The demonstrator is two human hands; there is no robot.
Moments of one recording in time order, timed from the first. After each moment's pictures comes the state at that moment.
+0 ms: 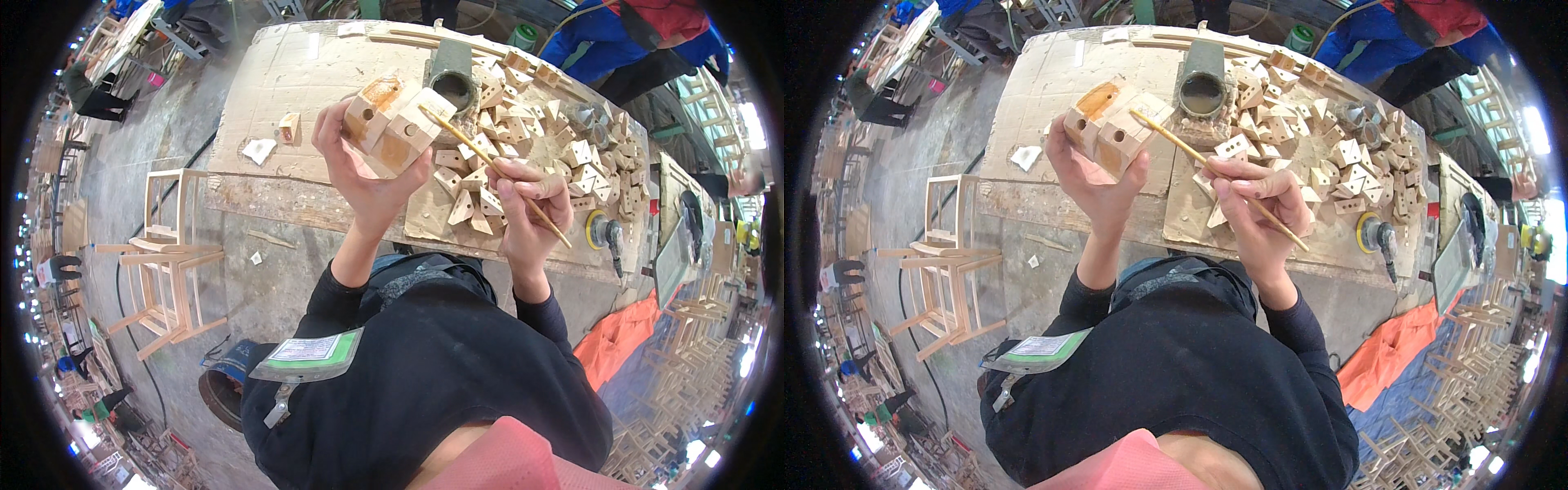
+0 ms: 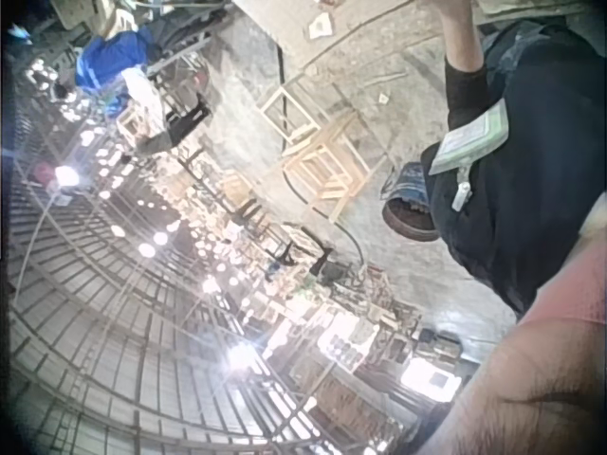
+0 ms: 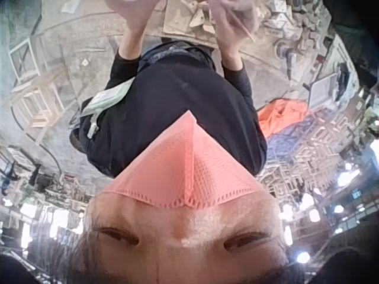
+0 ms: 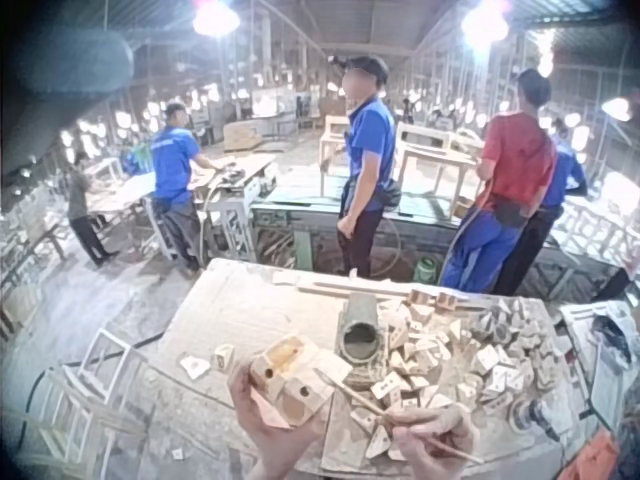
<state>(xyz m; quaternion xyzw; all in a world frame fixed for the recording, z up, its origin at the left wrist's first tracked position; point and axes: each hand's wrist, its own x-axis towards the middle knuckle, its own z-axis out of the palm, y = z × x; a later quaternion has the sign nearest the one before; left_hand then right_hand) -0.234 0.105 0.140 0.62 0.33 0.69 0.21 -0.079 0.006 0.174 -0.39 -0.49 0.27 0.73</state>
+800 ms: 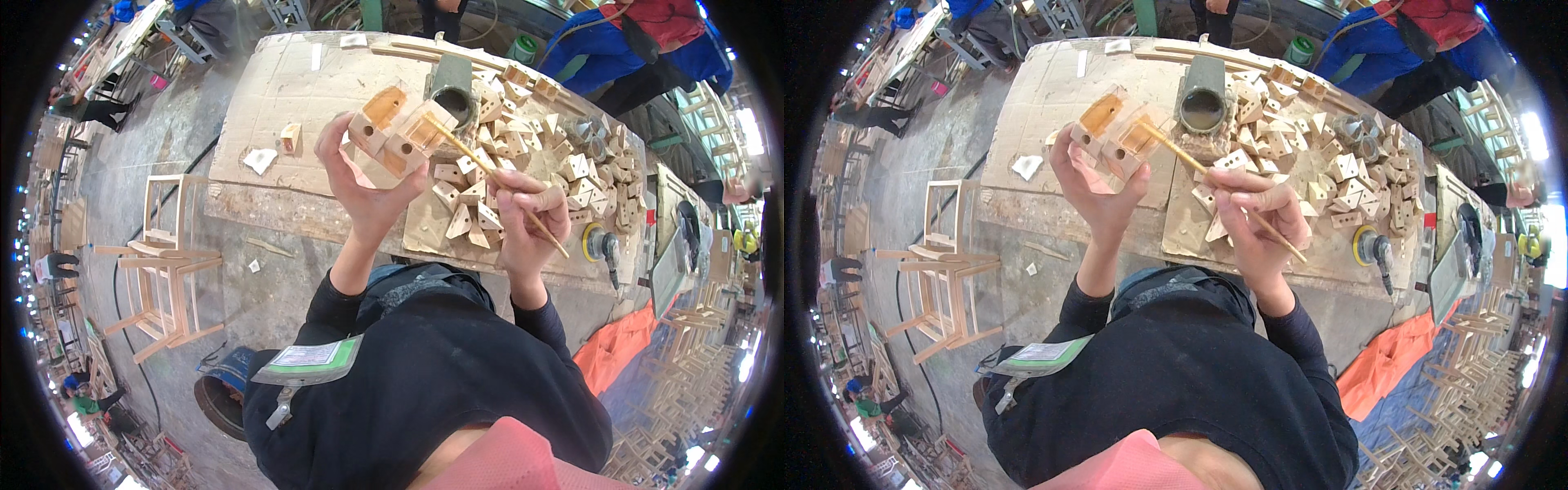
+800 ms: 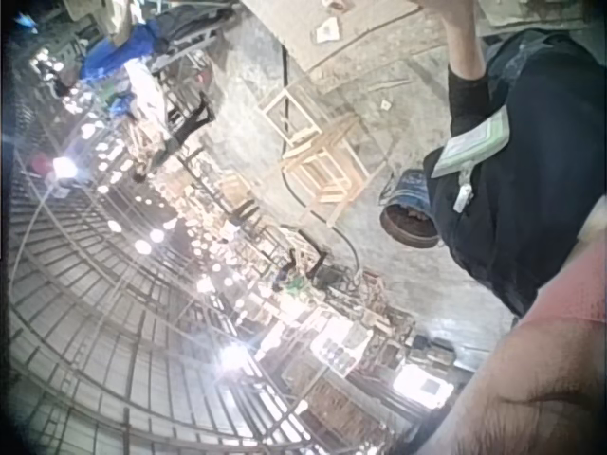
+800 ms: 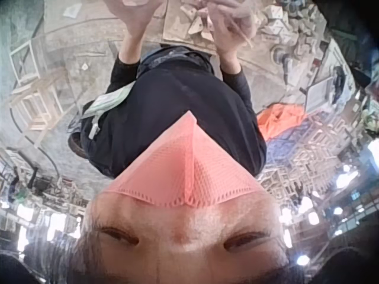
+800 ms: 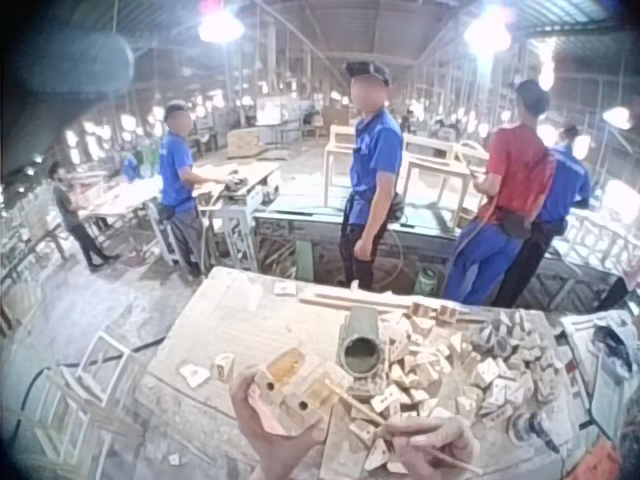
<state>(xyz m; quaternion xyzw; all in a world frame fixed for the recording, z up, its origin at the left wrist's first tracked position) -0.237 0.114 0.134 0.61 0.33 0.69 0.21 -0.076 0.014 0.176 -0.38 -0.51 0.27 0.72</state>
